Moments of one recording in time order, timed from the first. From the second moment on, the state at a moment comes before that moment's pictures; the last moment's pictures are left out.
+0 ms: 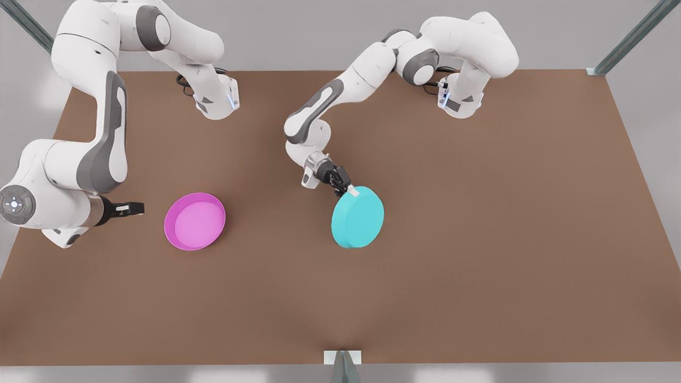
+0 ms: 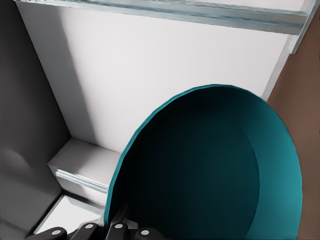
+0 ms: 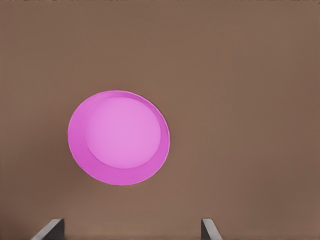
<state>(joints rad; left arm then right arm) -1.30 1.17 0.21 -1.17 1.35 1.25 -0.94 -0.06 0.41 -0.02 -1.33 -0.05 1.46 -0.22</state>
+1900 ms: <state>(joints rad) -1.28 1.13 0.03 -0.98 1.23 1.69 -1.82 -0.07 0.42 -0.02 -1.33 -0.05 1.46 -0.22</state>
